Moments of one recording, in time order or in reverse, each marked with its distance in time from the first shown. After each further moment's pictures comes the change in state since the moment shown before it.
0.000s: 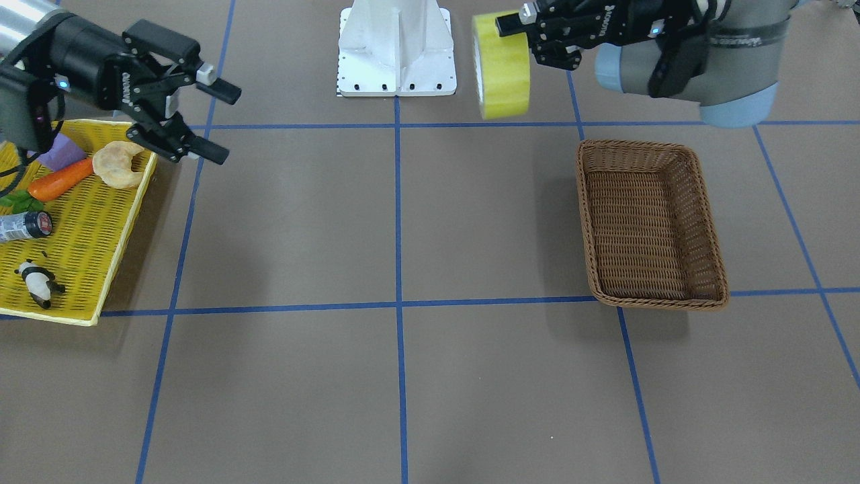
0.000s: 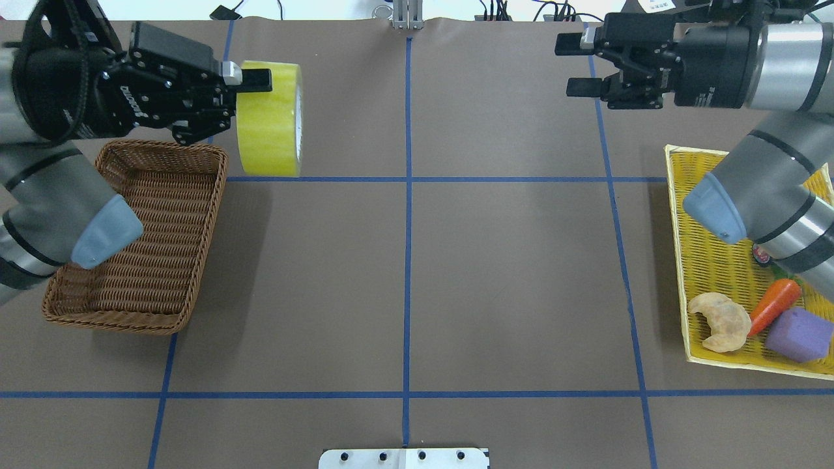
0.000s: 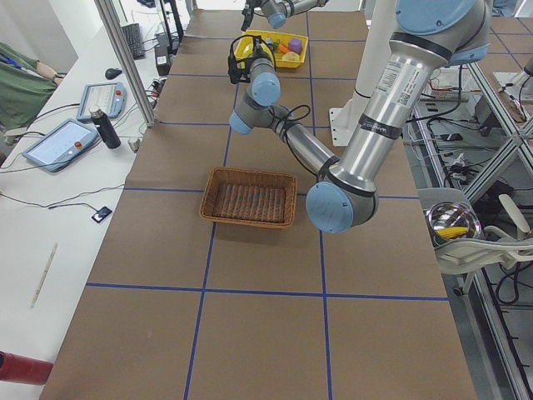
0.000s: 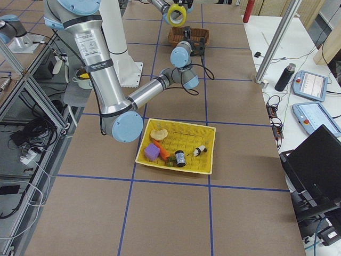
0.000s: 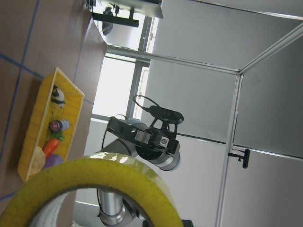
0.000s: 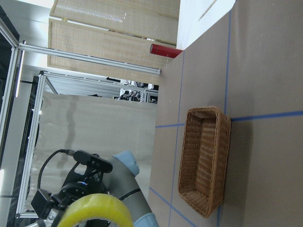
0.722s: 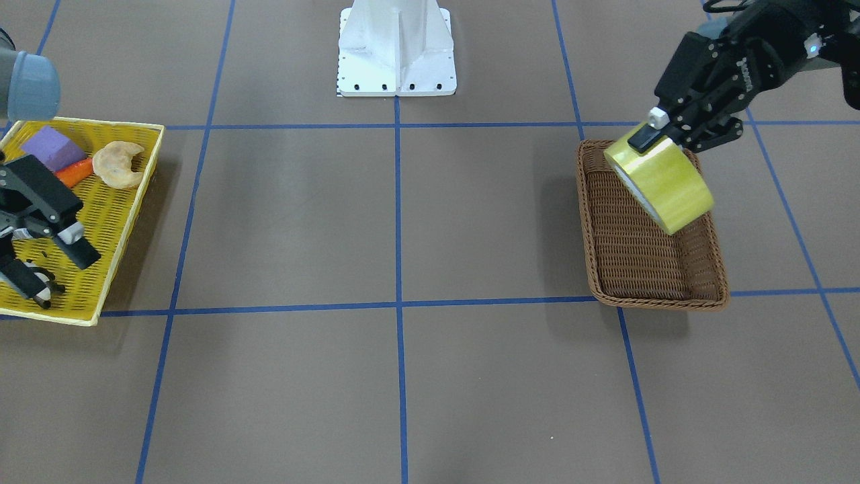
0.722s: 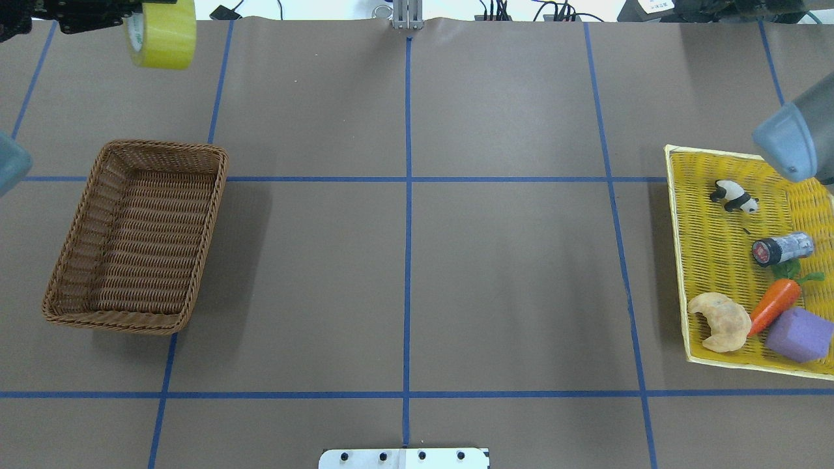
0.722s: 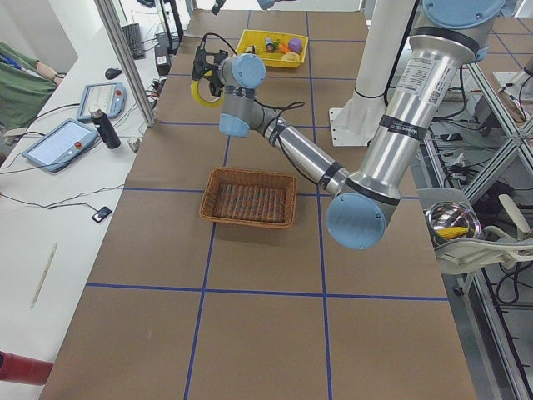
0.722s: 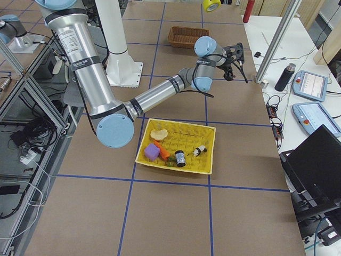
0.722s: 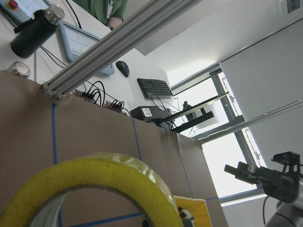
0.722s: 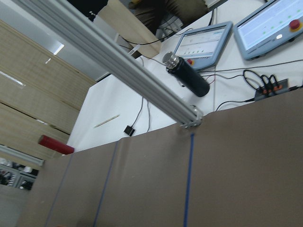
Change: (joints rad) left arm -0.211 0.091 -0.068 0.519 -0.029 0.567; right arm 0.166 0.002 -0.002 -0.618 -0.049 -0.581
